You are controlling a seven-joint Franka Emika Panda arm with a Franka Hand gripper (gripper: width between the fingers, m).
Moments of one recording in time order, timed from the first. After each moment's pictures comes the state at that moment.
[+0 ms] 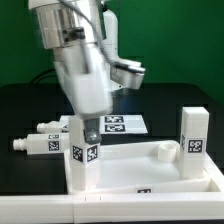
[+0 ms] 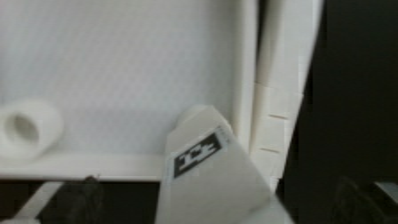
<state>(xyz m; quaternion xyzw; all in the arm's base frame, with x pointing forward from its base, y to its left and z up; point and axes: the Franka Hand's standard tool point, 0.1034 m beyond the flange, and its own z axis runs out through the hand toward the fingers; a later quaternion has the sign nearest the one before) 0.629 -0.049 0.110 -0.85 0.53 0.01 0.06</state>
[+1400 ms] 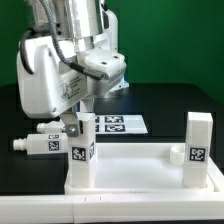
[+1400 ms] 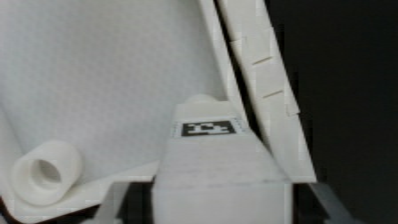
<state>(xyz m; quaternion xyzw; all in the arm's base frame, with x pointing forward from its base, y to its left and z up) 0.630 -0.054 0.111 -0.57 0.82 0.02 0.06</state>
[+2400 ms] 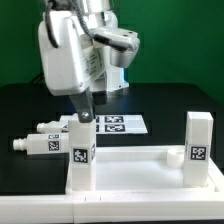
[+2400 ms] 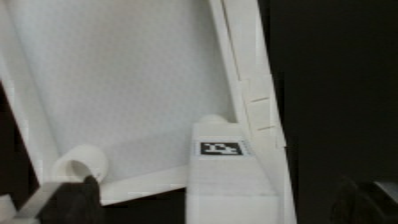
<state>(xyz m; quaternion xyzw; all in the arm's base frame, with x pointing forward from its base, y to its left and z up) 0.630 -0.026 0.142 -0.65 0.76 0.03 0.06</state>
